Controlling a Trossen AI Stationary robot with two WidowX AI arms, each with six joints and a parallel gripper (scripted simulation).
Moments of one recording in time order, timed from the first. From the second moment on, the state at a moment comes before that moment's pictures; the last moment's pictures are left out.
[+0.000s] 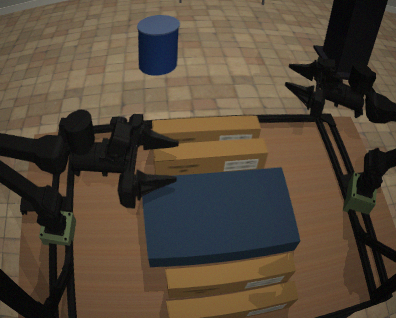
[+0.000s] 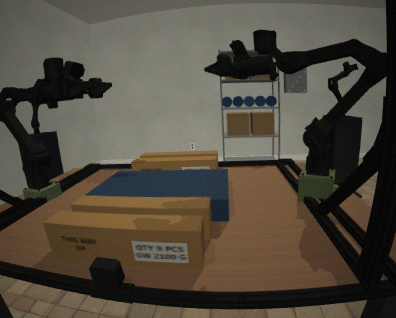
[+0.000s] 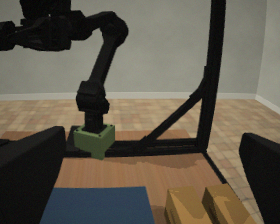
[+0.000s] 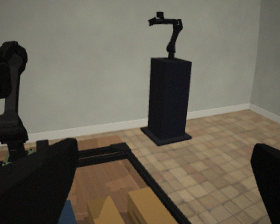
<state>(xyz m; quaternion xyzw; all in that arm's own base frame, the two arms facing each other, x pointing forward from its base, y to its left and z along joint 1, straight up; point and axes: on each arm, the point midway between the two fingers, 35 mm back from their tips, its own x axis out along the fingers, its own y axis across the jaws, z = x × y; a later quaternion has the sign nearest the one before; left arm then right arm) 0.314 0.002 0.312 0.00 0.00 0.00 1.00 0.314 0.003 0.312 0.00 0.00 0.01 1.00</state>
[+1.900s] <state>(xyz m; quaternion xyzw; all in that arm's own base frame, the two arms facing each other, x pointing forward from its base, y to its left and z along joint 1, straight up) 0.245 0.037 0.151 -0.04 0.56 0.06 0.83 0.220 0.123 0.117 -0.13 0.55 0.19 0.81</state>
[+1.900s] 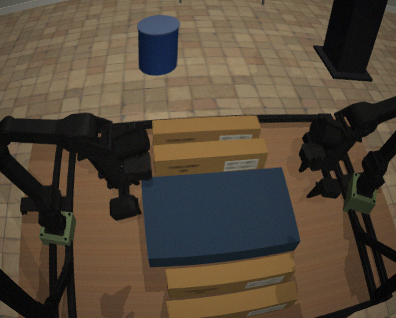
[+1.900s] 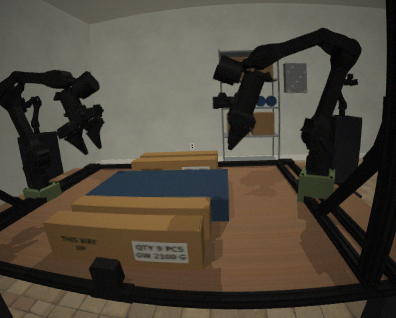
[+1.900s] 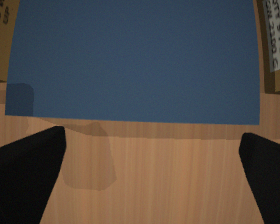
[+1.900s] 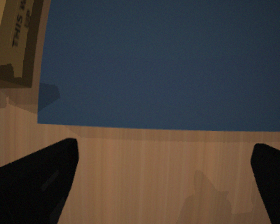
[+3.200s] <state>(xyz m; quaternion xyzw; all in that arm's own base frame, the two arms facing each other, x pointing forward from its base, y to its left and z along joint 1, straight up) 0.341 -0.194 0.112 -0.04 0.56 0.06 0.83 0.182 0.369 0.079 -0.13 0.54 0.19 0.81</state>
